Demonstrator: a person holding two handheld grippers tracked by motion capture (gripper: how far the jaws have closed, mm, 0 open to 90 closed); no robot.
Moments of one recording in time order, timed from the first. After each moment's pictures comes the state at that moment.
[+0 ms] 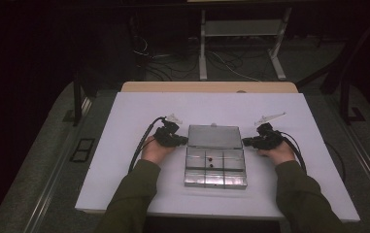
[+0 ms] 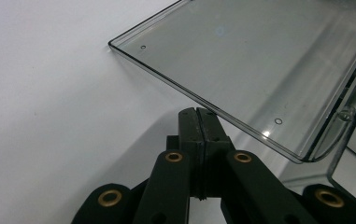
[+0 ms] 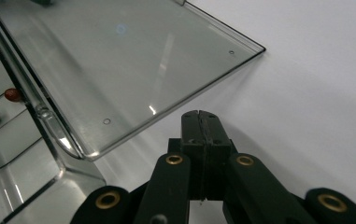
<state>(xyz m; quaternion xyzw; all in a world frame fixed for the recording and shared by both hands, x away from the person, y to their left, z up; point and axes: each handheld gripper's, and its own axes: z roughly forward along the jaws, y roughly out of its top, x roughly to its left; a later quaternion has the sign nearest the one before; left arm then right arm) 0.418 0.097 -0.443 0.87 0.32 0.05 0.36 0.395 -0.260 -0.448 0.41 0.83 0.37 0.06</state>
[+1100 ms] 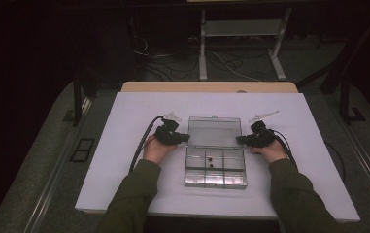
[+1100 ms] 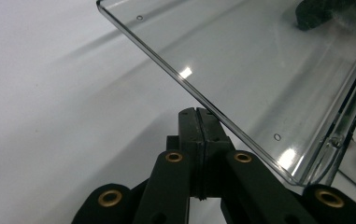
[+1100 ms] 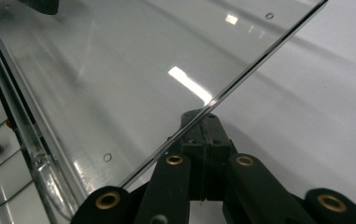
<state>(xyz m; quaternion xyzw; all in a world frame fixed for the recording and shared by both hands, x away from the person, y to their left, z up) 0.422 0.098 -0.441 0.85 0.33 0.04 0.40 0.407 -0.244 -0.454 0.41 0.82 0.39 0.05</state>
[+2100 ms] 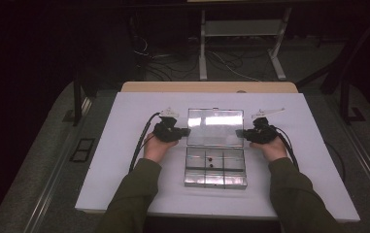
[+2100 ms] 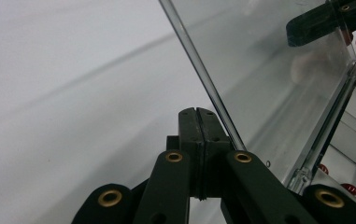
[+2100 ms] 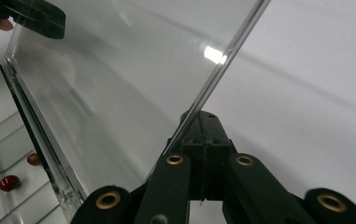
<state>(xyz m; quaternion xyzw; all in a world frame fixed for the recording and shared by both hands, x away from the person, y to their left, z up) 0.420 0.100 -0.427 0.83 0.34 0.06 0.45 0.406 -0.246 -0.437 0.41 0.80 0.43 0.08</state>
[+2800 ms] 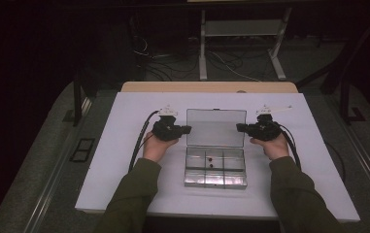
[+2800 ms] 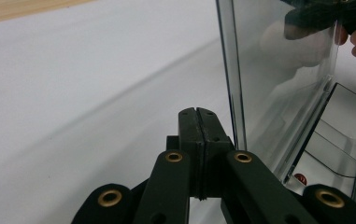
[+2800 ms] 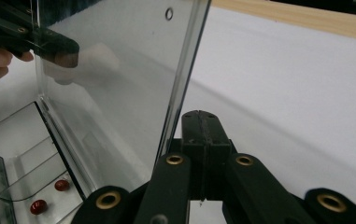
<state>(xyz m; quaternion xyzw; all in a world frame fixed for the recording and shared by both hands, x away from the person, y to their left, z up) 0.414 0.100 -0.414 0.82 0.33 0.07 0.47 0.400 -0.248 -0.416 0.40 0.78 0.48 0.10</state>
